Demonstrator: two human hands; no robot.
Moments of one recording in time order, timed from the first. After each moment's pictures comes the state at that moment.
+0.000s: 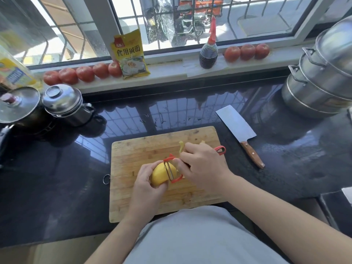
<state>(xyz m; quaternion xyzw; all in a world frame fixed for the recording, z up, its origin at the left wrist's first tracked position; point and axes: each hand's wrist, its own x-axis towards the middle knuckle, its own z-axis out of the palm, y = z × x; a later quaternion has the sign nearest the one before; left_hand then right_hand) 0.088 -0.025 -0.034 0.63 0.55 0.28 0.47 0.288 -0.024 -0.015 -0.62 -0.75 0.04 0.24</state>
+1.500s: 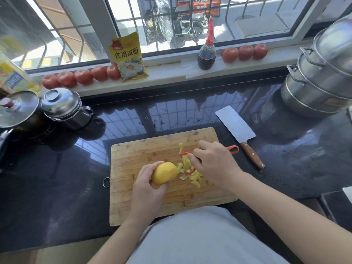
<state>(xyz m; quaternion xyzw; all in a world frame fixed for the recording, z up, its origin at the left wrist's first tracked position) 0.092 -0.022 -0.036 0.65 0.54 0.31 0.43 0.322 -0.020 -0.038 -0.66 -0.72 0.01 0.19</state>
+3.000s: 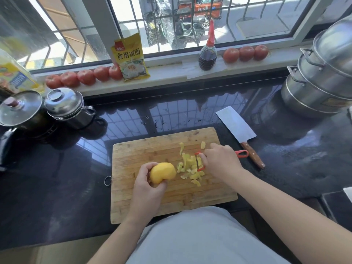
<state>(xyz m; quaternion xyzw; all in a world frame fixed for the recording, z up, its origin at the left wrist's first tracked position) 0.090 -0.027 -0.026 0.57 0.59 0.28 0.50 0.339 -0.017 -0.064 -0.74 -0.68 0.03 0.02</state>
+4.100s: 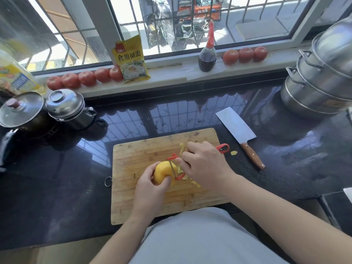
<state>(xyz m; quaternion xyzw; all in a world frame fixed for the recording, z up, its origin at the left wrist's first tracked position) 0.098 -0.025 -0.023 0.55 0.62 0.25 0.50 0.294 -0.022 -0.018 -0.61 -0.76 -0.03 0.21</state>
